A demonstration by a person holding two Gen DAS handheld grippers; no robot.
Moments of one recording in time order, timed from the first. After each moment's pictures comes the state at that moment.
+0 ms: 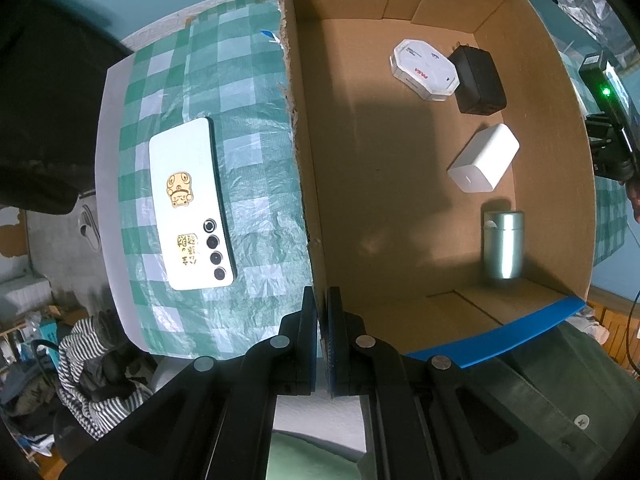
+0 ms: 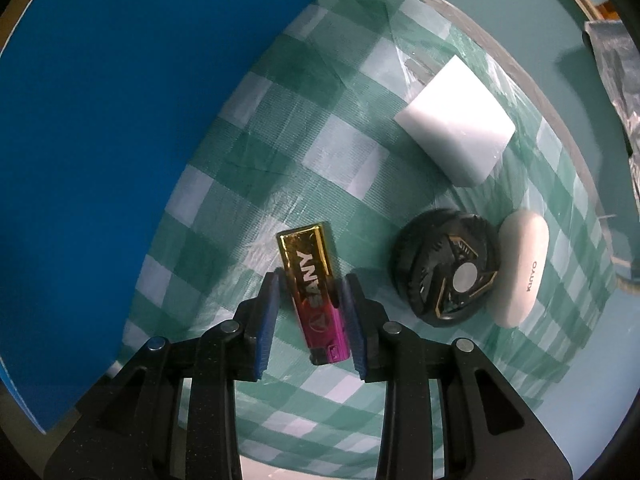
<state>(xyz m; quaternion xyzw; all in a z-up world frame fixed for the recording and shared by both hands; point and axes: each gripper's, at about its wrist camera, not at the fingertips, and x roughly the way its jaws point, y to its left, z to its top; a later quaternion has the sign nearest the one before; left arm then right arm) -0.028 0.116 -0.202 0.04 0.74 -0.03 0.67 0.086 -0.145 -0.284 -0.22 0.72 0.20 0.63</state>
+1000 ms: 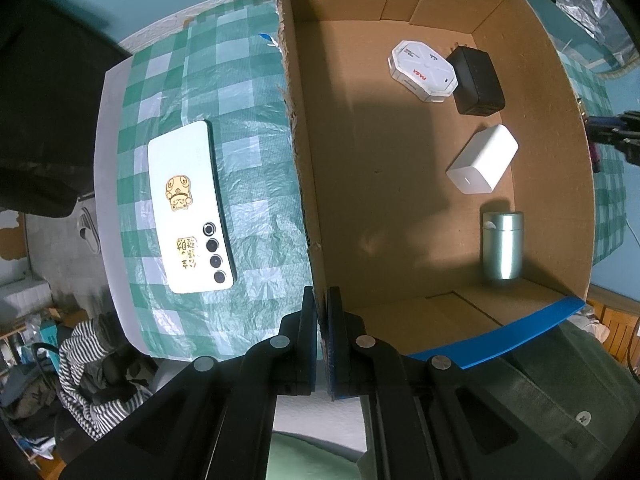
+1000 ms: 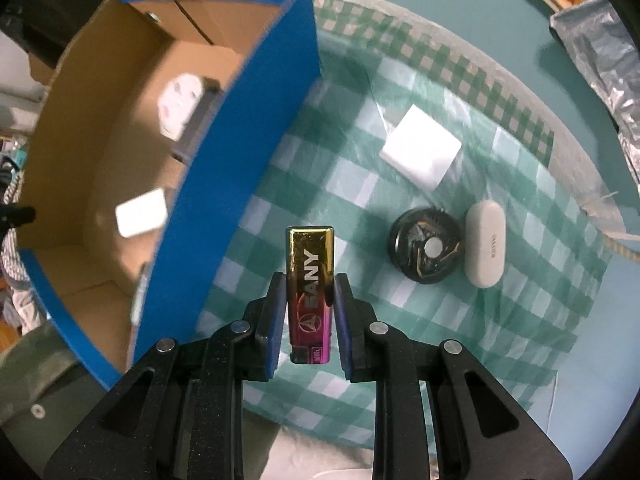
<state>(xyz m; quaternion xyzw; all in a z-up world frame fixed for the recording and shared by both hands) -0.028 0.116 -0.203 0.04 0.74 -0.03 0.67 0.078 -0.160 -0.182 -0.15 0.70 0.21 0.66</state>
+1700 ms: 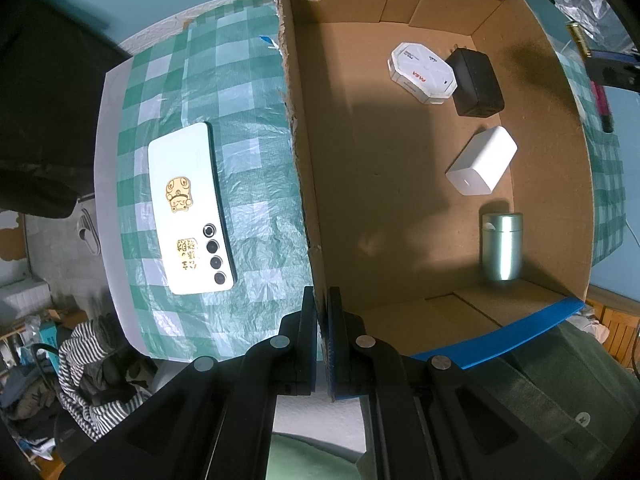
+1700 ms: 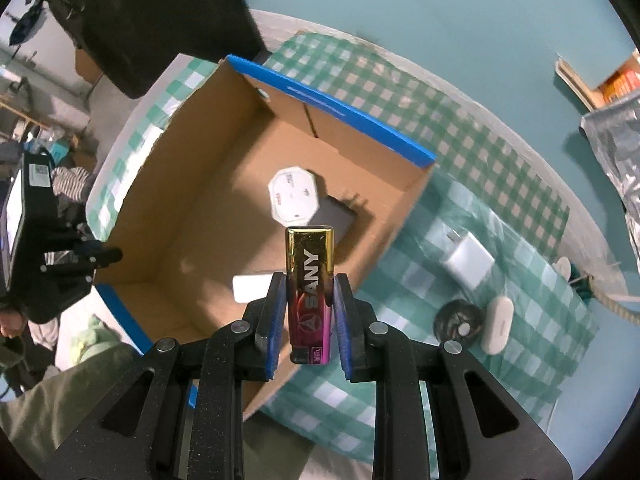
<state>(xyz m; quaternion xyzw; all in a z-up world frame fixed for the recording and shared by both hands) -0.026 0.116 -0.203 0.04 0.74 -0.03 0.67 0.090 -0.074 -0.130 -0.16 0.65 0.28 0.69</state>
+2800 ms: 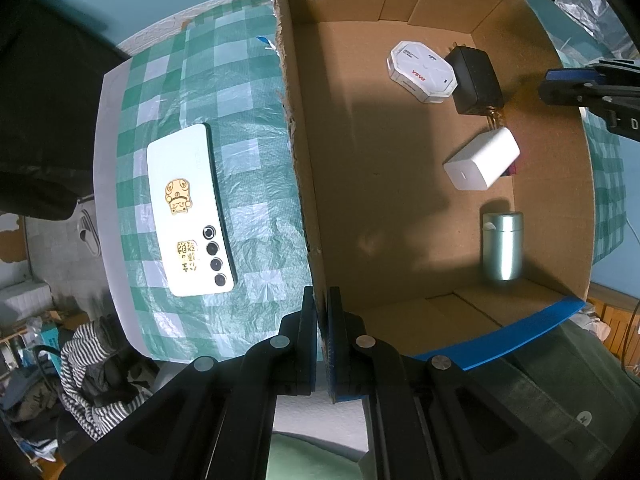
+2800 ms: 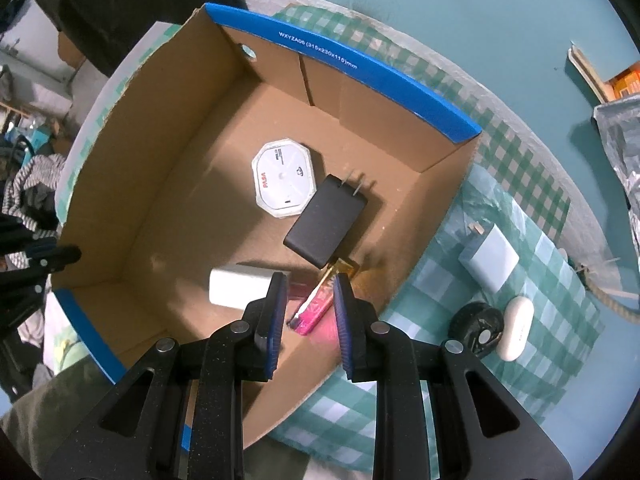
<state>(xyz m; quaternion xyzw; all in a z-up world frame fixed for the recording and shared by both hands) -0.026 0.115 -0.203 0.04 0.74 -0.03 0.67 0.088 -0.065 -0.177 -0.17 0.67 0.26 0.68</state>
